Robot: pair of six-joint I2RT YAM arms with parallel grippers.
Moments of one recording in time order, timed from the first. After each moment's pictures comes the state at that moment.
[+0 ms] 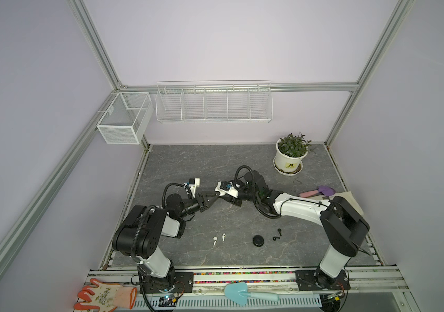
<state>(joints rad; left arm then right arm) -0.25 1.65 0.32 1.36 0.95 -1.29 0.81 1.75 1.05 0.27 -0.37 -0.53</state>
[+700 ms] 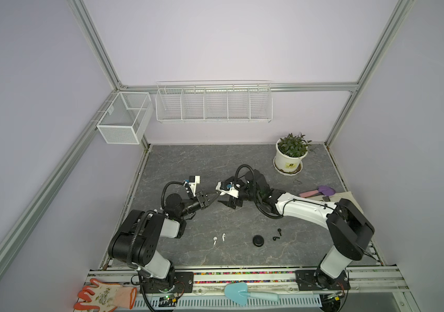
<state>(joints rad) -0.29 1.55 0.32 1.34 0.90 -1.16 0.82 1.66 1.06 0.16 -0.37 -0.54</state>
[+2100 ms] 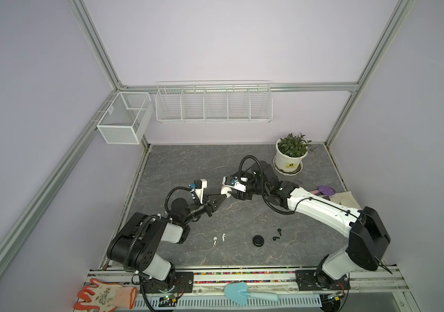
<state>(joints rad) -0.39 1.54 0.27 1.36 0.76 -0.62 0.78 1.57 1.18 -0.14 -0.22 -0.72</state>
